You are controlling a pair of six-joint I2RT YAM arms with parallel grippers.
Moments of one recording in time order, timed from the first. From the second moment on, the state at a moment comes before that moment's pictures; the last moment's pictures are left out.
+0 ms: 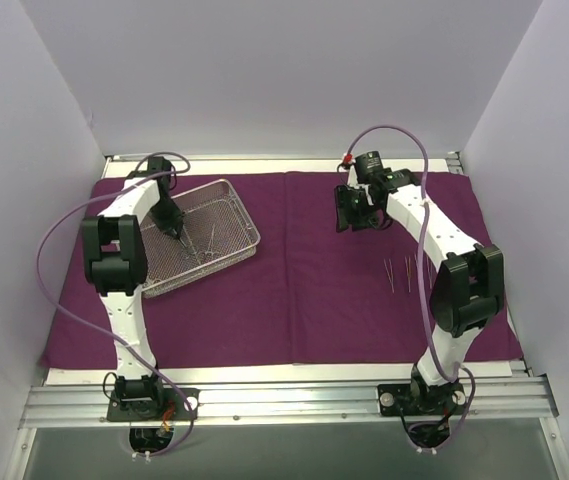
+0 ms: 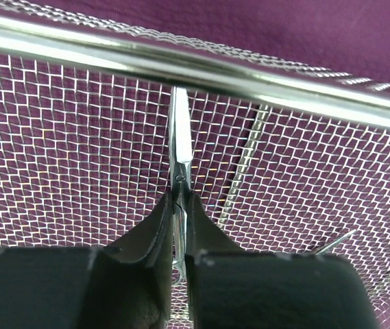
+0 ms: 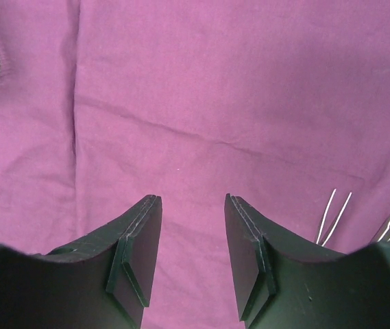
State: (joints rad) left arm -0.02 2.21 1.77 -0.87 -0.15 -0.67; right arm 0.32 1.77 1.52 -0.80 -0.10 0.18
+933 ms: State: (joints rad) left arm -0.22 1.68 1.60 -0.78 0.19 -0.58; right arm 0.48 1.87 1.64 -0.54 -0.60 0.33
